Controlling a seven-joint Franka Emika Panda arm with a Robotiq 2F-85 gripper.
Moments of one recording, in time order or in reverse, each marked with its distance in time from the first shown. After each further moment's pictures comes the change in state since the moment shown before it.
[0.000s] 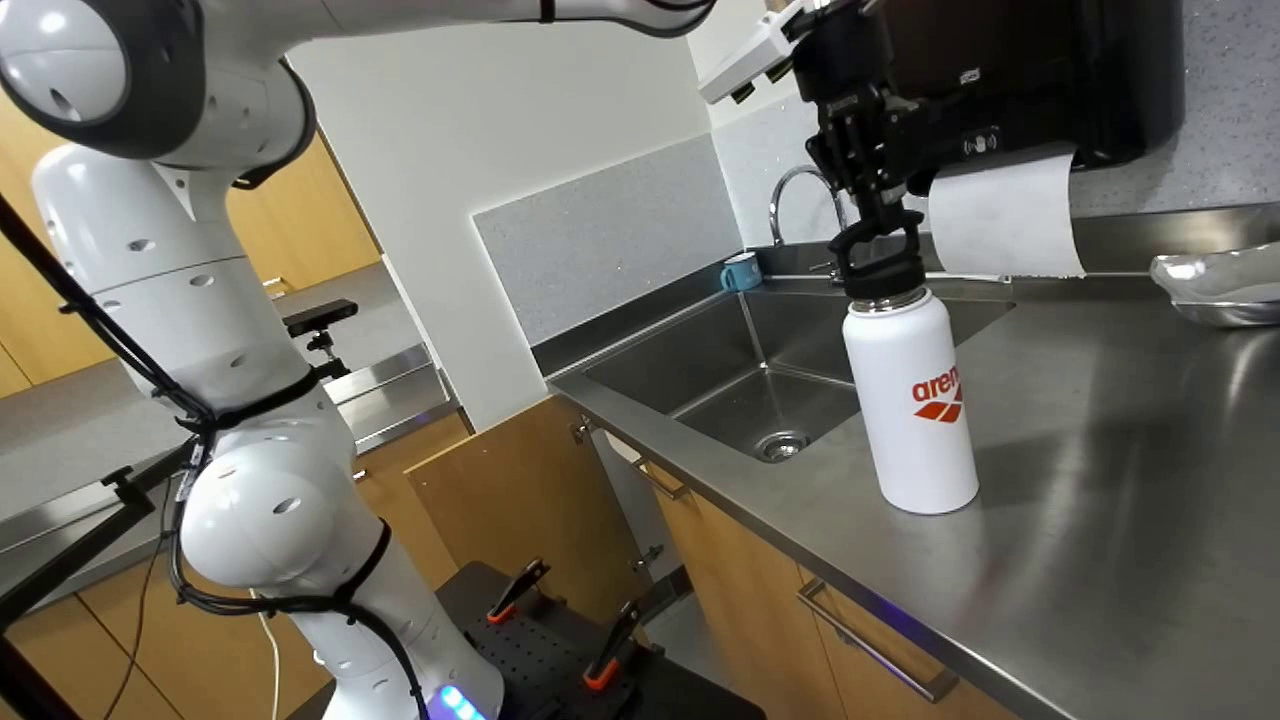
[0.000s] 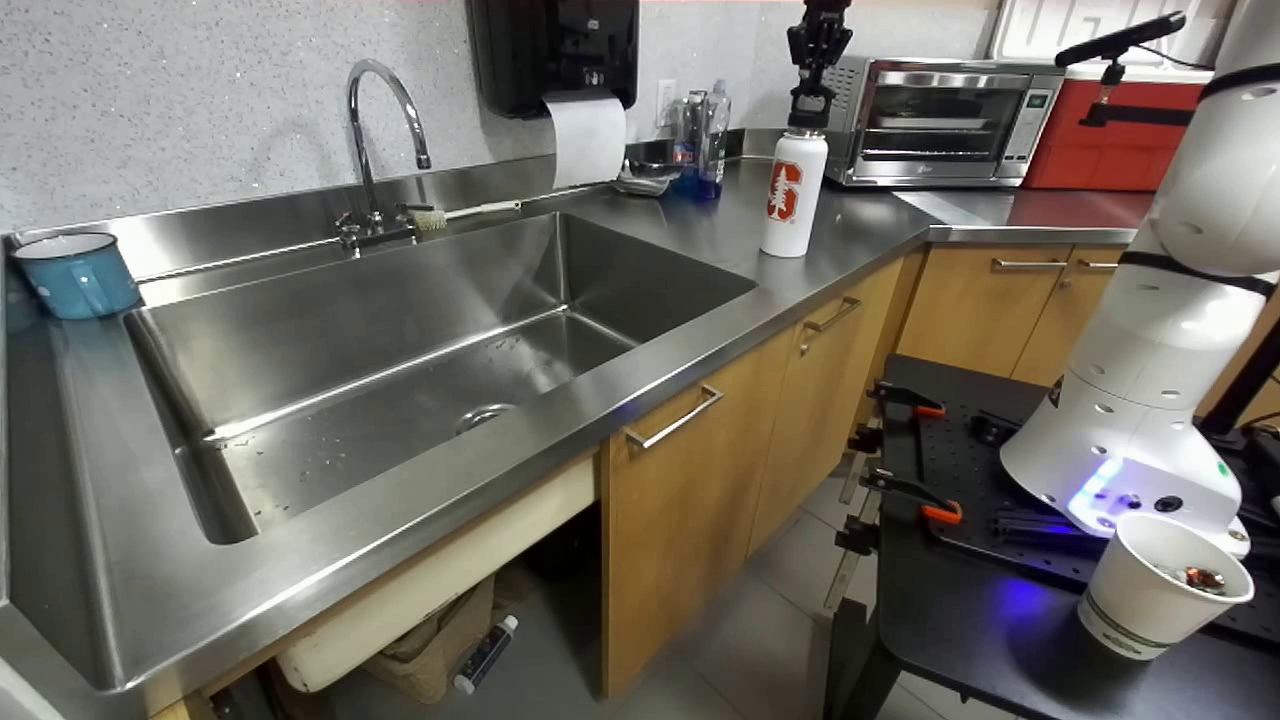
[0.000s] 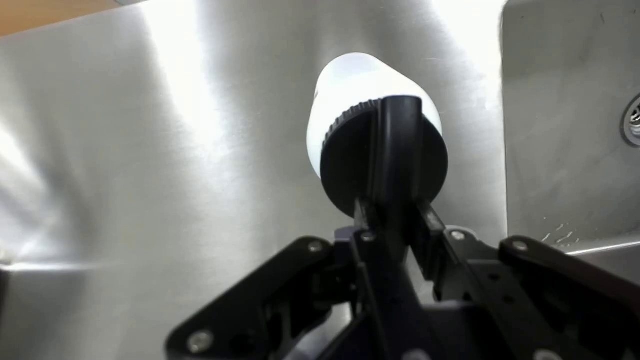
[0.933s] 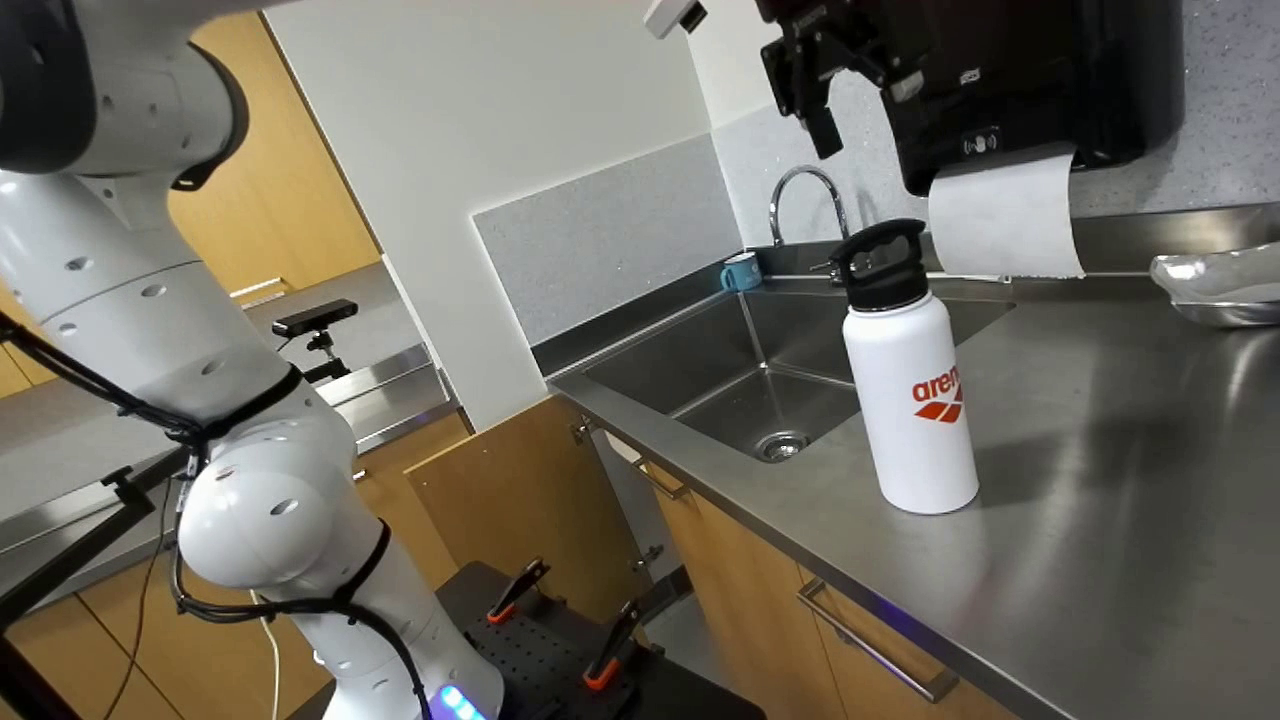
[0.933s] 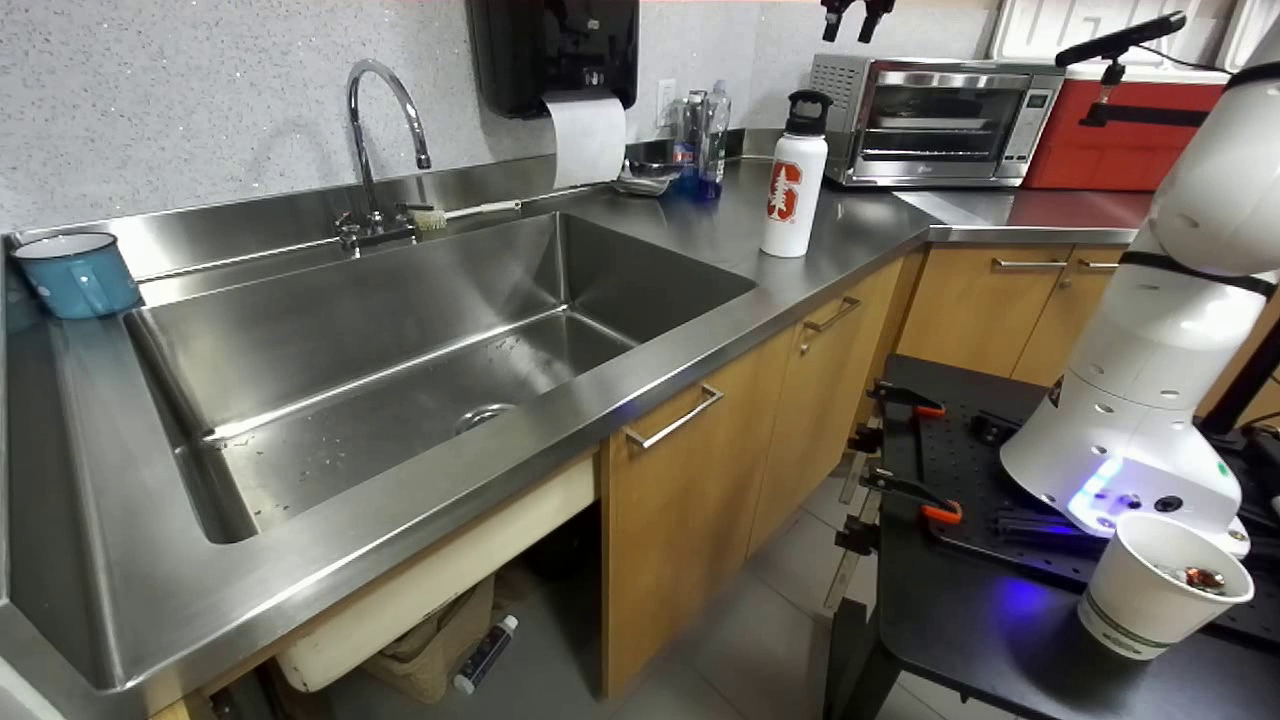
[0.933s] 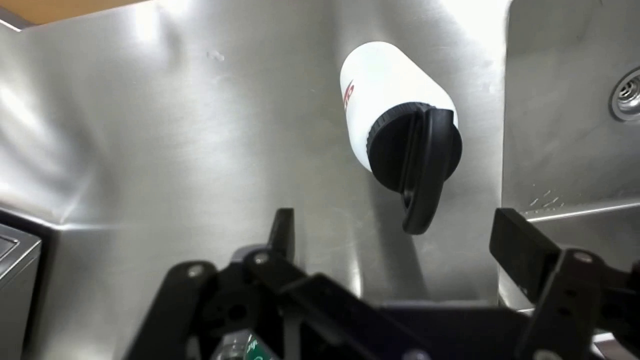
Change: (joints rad) arm -0.014 -0.159 -0.038 -0.037 -0.019 -0.002 -0.067
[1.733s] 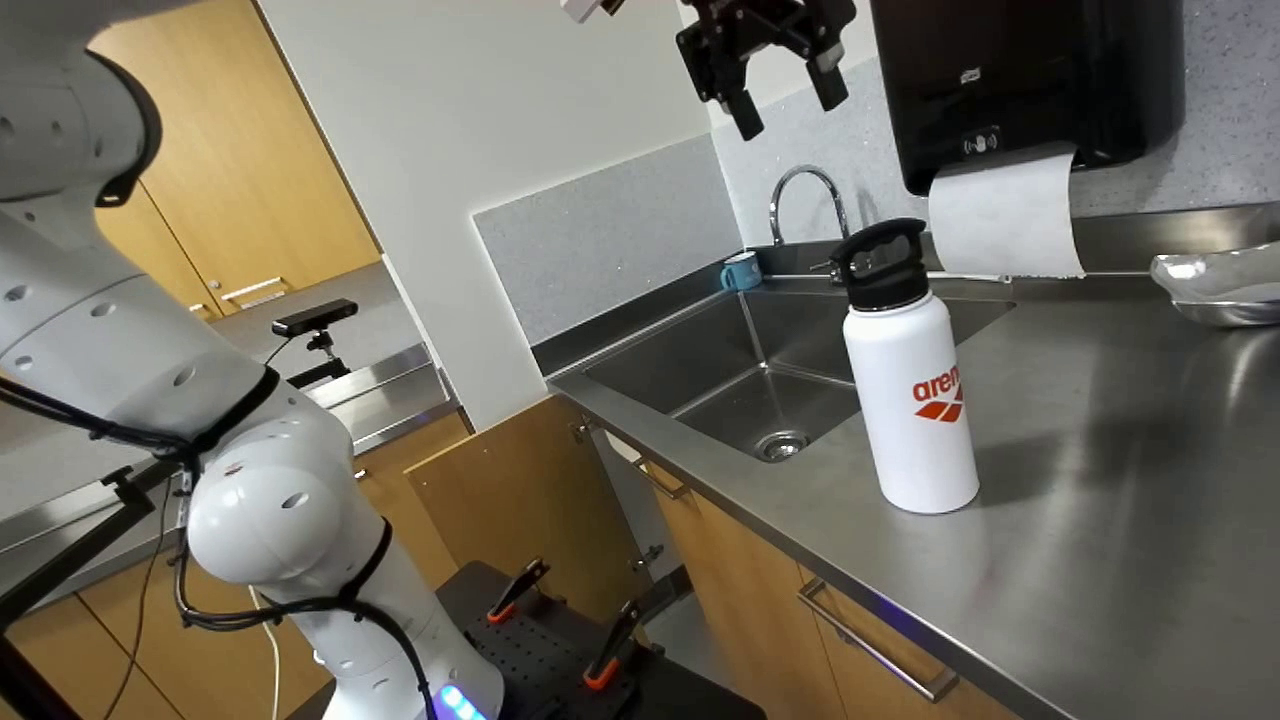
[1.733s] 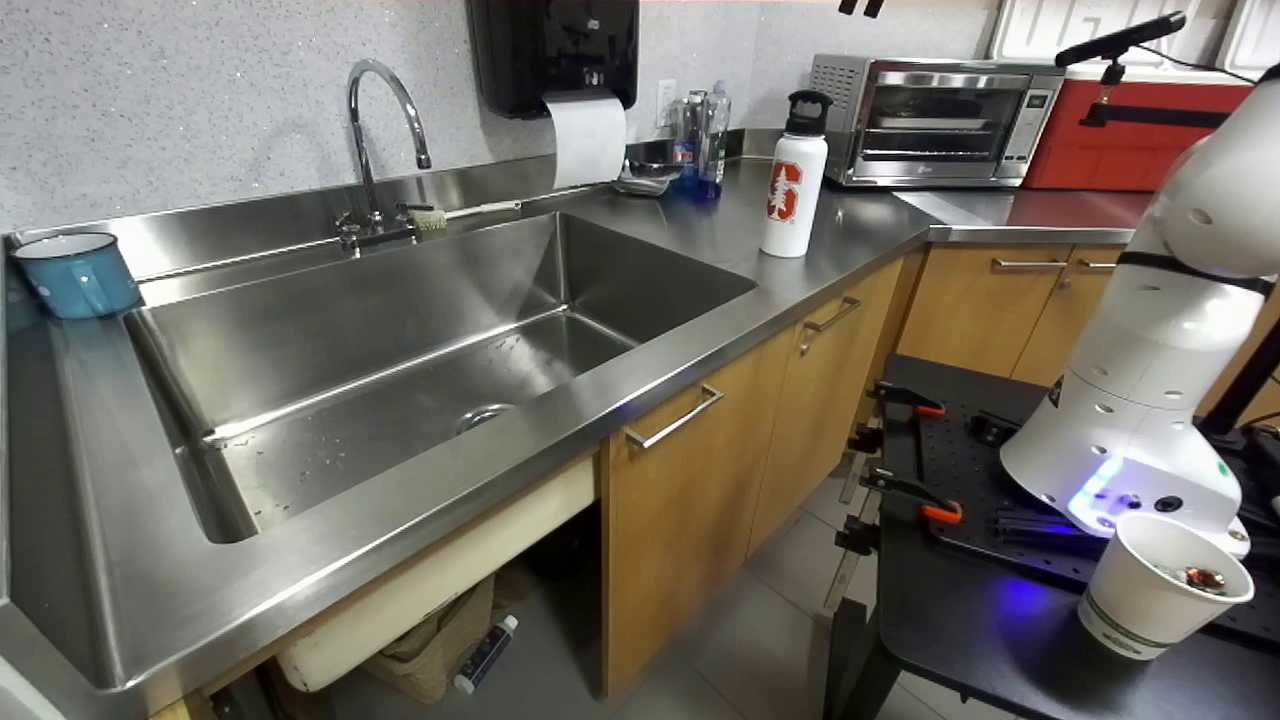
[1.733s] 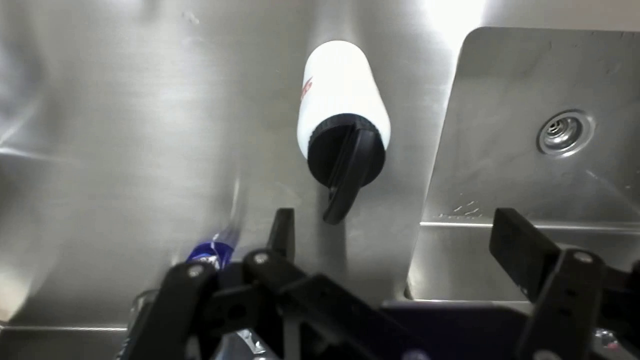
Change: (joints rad) arm 0.061 -0.188 0.005 -0.114 -0.014 0.000 -0.165
